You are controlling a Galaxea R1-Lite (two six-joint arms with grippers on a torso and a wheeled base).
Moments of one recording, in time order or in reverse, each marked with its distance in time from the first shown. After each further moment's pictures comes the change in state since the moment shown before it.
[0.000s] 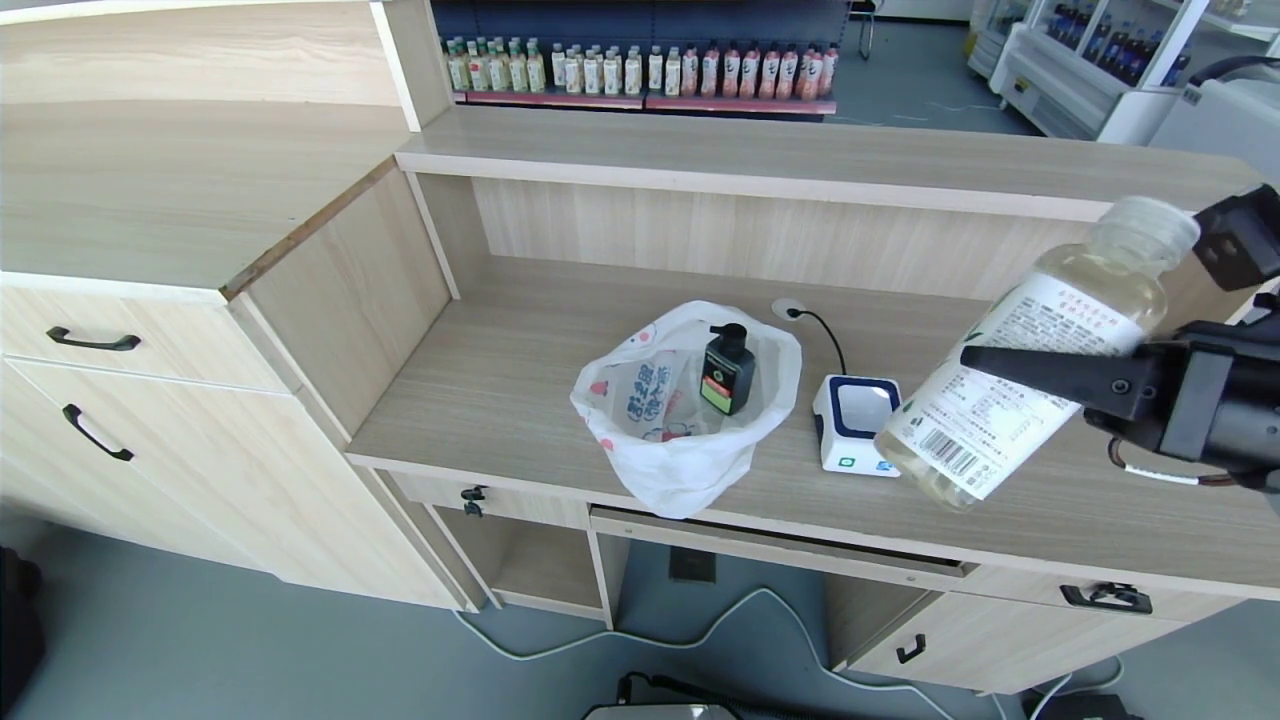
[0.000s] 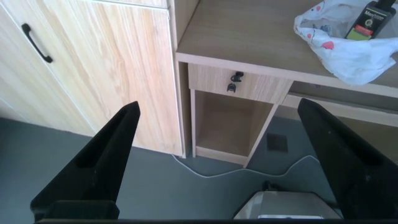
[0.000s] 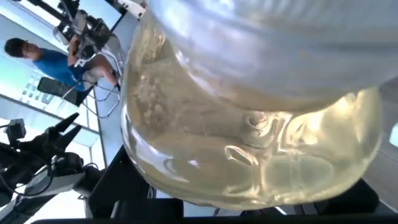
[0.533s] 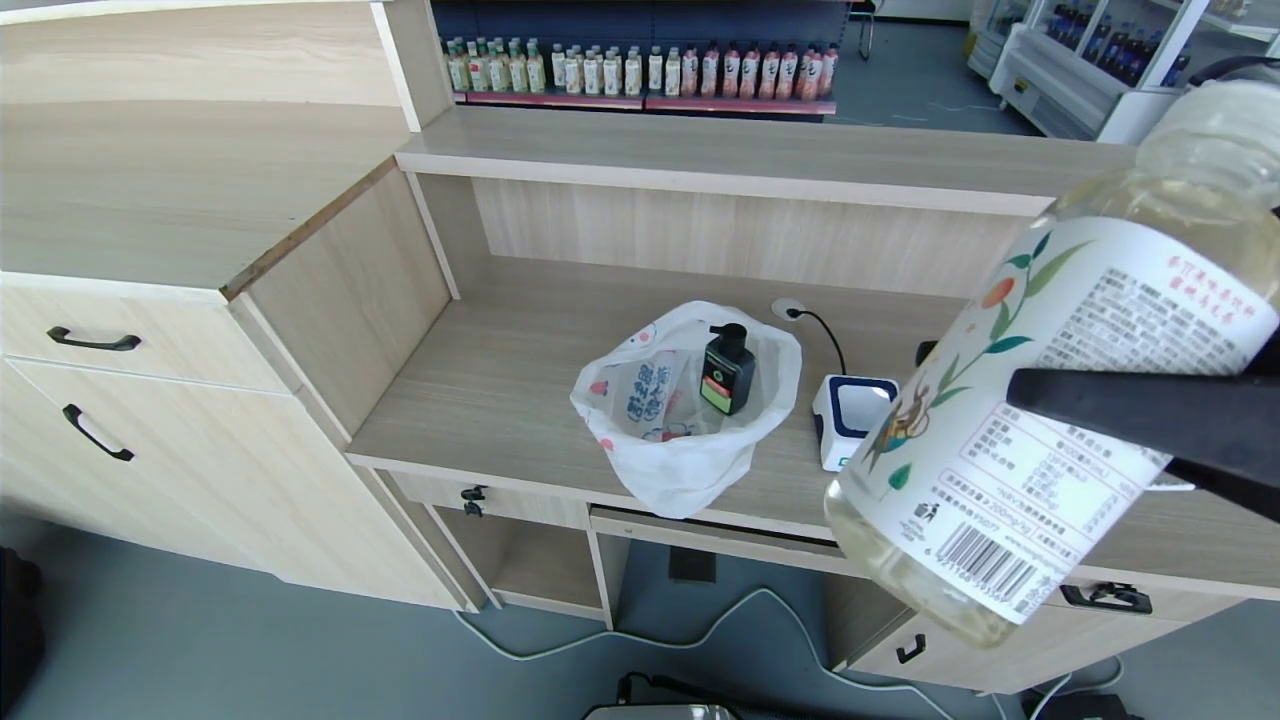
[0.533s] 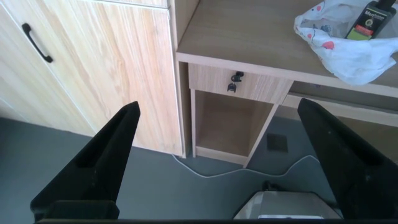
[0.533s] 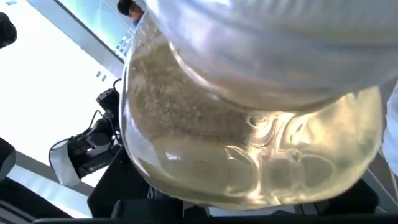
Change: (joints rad) left arm 0.000 0.000 0.000 0.000 0.000 0.000; right arm 0.347 -0.093 -0.058 0.004 0.008 0.041
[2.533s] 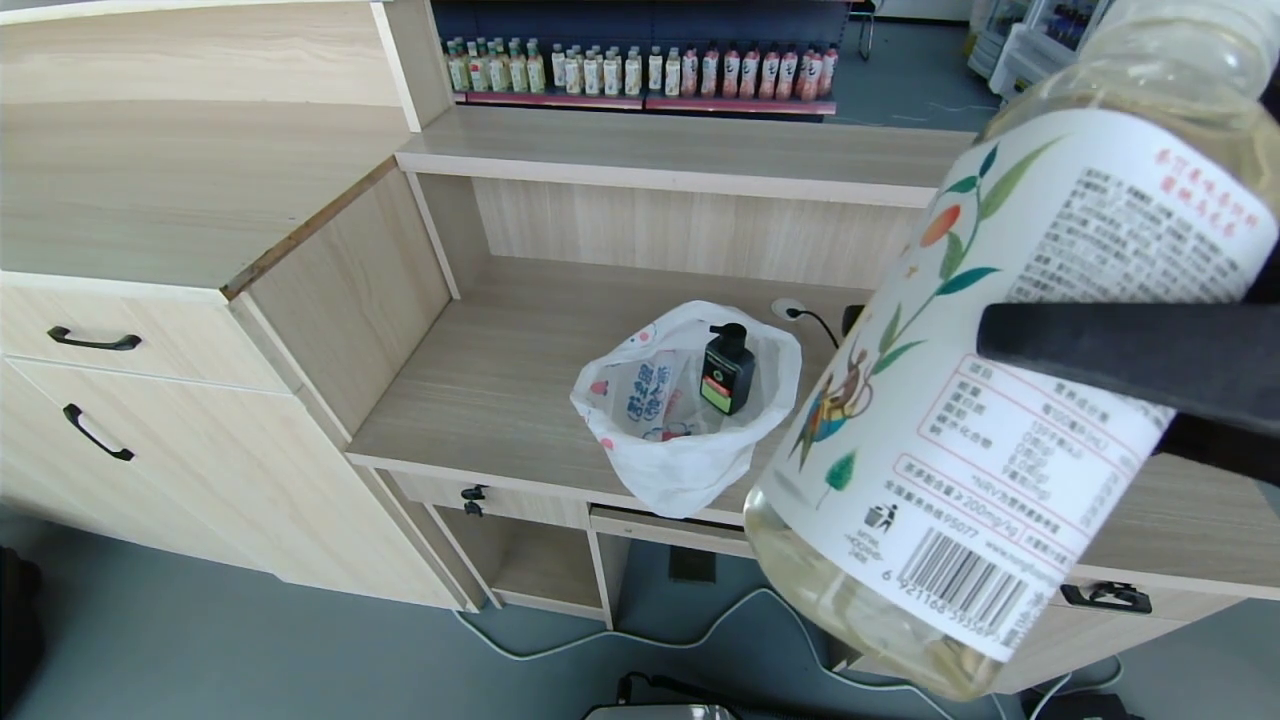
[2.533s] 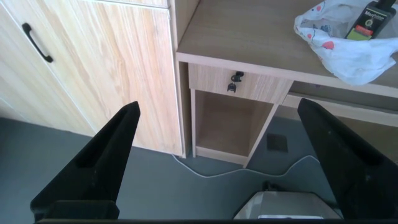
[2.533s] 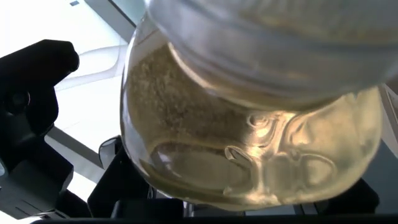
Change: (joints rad) left arm 0.000 0.000 0.000 0.000 0.000 0.000; right arm 0.156 0.076 -0.129 0.002 -0.010 0.086
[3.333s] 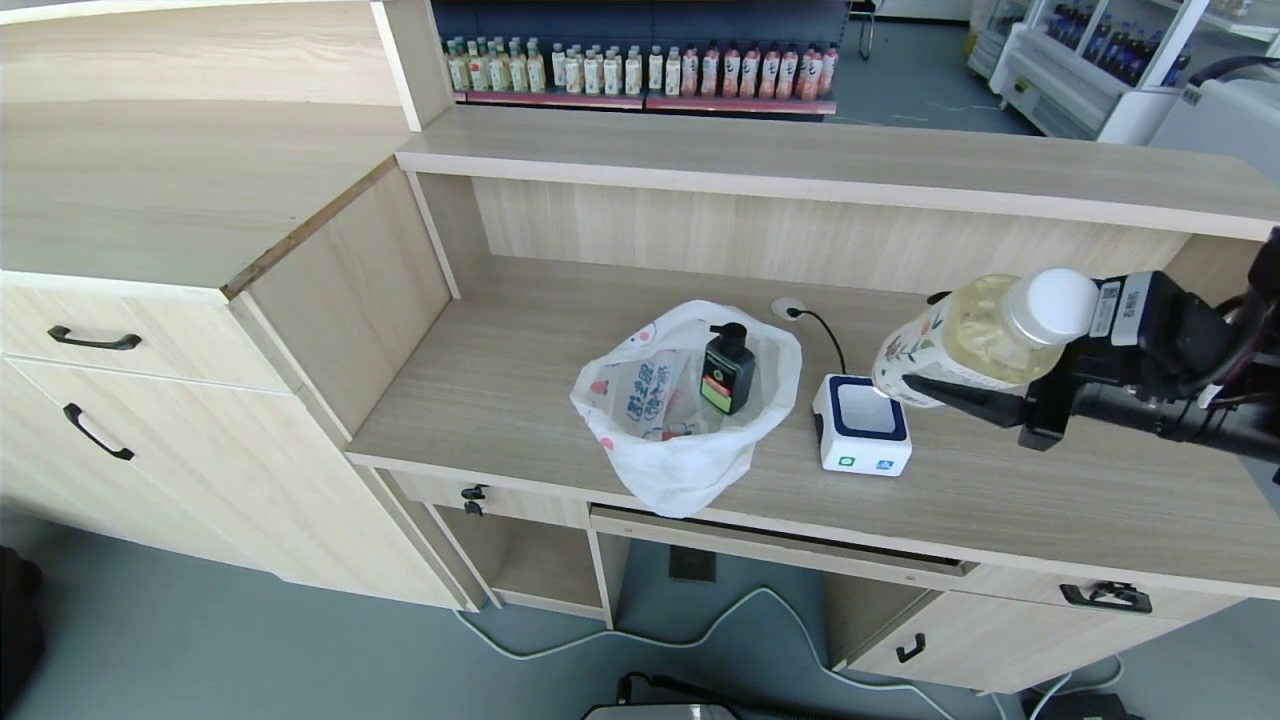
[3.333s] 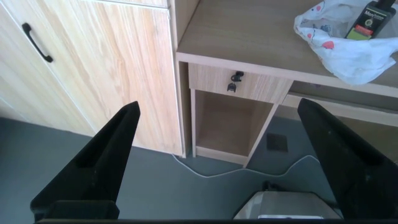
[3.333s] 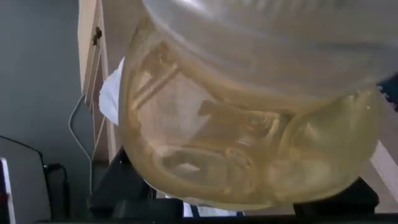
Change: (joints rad) left arm 0.000 0.000 0.000 0.000 0.000 0.000; right arm -0.605 0.268 0.091 -0.126 0.000 -1.419
